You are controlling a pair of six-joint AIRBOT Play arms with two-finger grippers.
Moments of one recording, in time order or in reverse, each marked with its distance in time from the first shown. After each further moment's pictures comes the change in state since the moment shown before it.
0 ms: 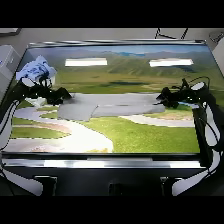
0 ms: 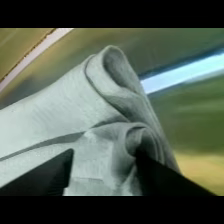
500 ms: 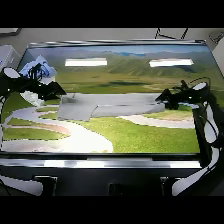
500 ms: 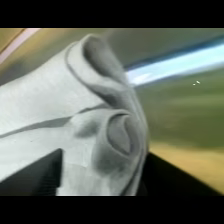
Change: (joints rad) left arm 0.015 0.113 0.083 -0.001 -0.214 0.002; right arm -0.008 -0.066 0.039 0.000 0.112 -0.044
